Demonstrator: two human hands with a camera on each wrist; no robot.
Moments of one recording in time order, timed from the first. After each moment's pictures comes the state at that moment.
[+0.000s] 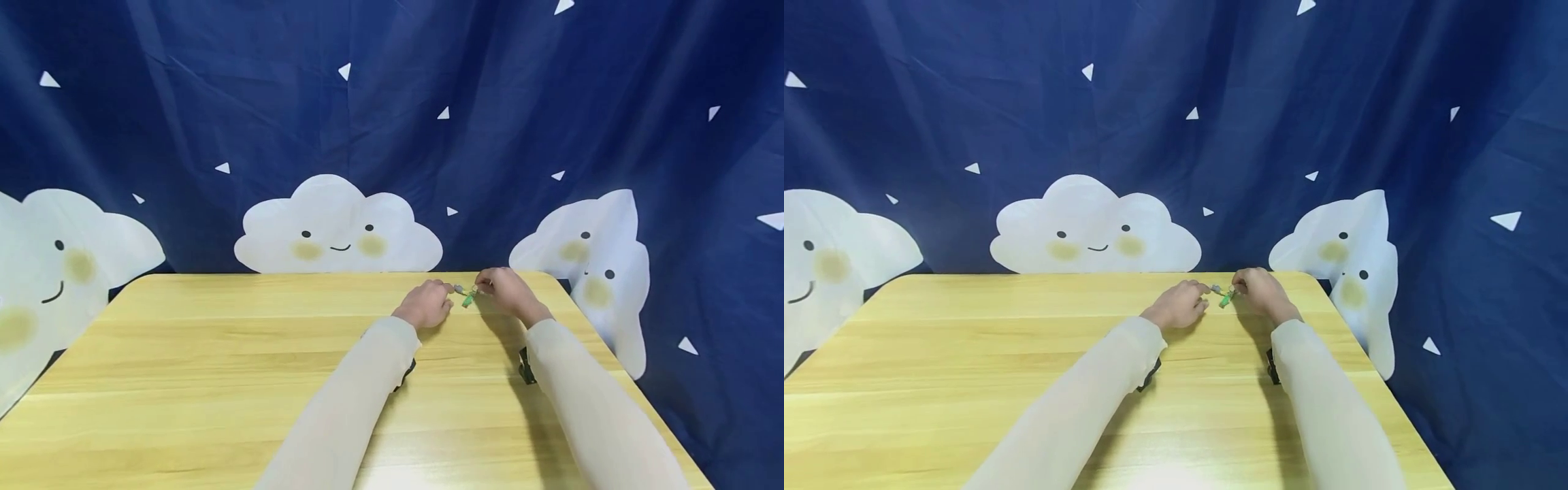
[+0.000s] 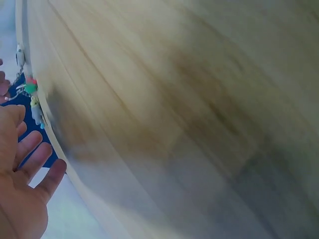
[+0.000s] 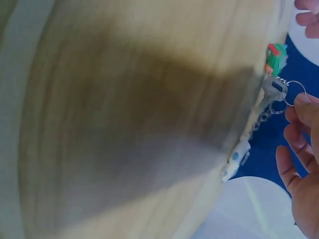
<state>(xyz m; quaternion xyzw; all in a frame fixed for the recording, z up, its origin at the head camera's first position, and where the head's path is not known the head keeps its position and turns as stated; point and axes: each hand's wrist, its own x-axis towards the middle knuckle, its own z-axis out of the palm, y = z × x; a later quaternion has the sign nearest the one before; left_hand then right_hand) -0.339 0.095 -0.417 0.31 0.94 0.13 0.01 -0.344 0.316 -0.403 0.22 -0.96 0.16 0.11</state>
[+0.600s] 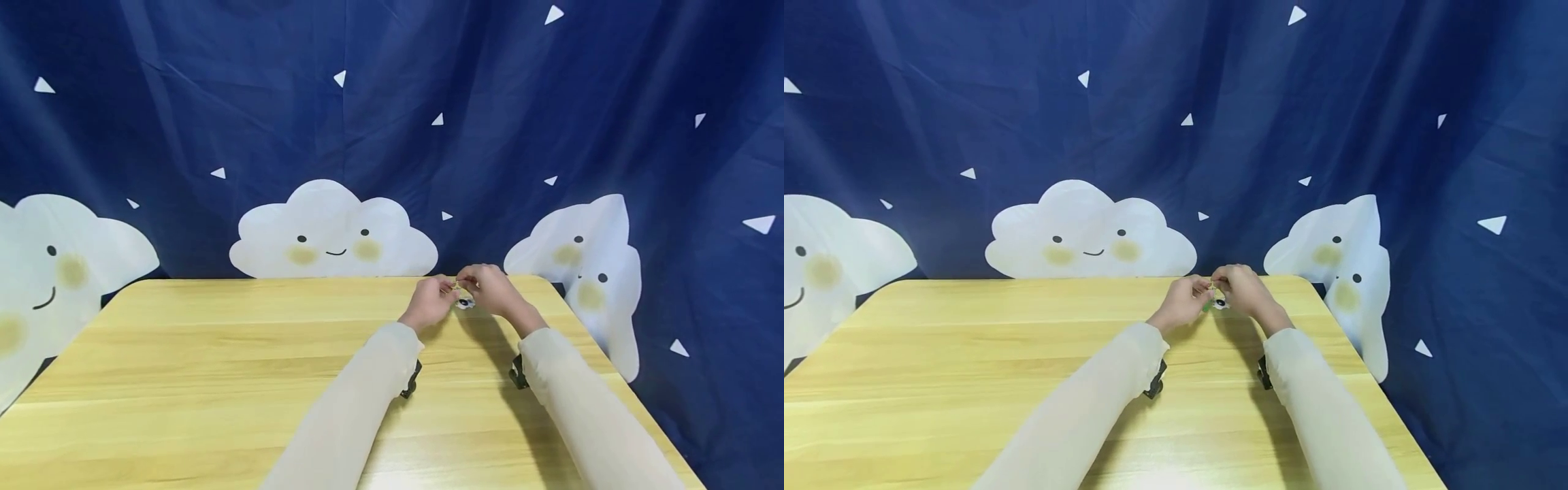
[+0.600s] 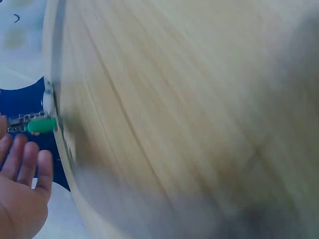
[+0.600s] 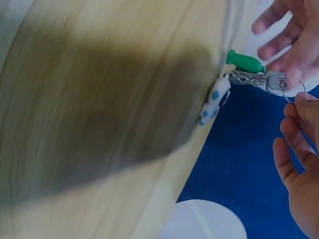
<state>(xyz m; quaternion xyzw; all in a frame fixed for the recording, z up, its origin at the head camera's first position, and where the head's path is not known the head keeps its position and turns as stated) -0.343 0.111 -0.423 0.24 0.84 0.48 -0.04 -0.332 0.284 -0.378 0.26 -0.93 0.19 0.15</state>
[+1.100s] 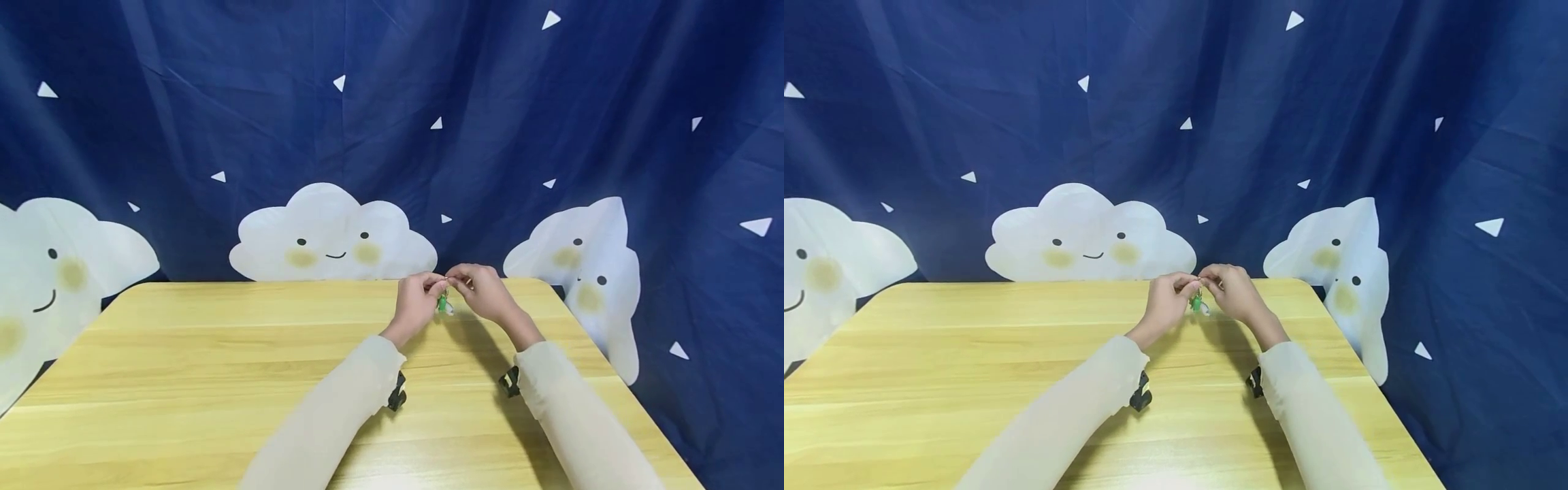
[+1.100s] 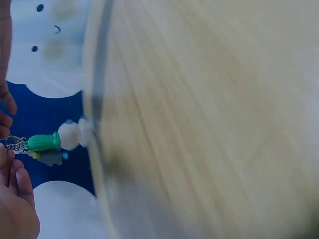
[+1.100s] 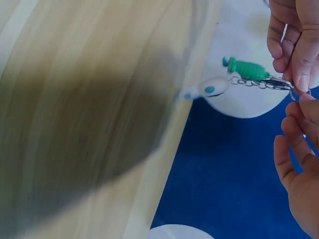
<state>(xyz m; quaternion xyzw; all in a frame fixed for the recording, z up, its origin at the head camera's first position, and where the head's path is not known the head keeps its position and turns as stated) -0.327 0.092 -0.411 0.20 0.78 0.58 -0.16 -0.316 0.260 -0.369 0.25 -0.91 0.26 0.20</state>
